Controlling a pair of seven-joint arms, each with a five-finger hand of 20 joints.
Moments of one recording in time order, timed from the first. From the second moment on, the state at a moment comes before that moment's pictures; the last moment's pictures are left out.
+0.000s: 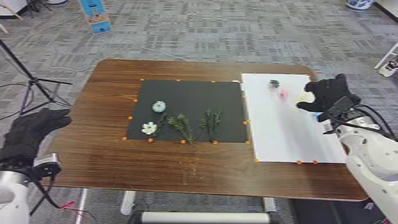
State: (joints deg) left arm 132.6 -49.2 -111.9 -116.6 53.1 16.1 5.7; right arm -92.4 -40.3 79.8 -94.0 -148.7 15.3 2.4
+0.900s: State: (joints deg) left arm 133.4 -50.5 -112.0 -118.3 53.2 14.7 5.9; right arm -94.3 -44.4 86.3 -82.4 -158.8 12.2 -2.0
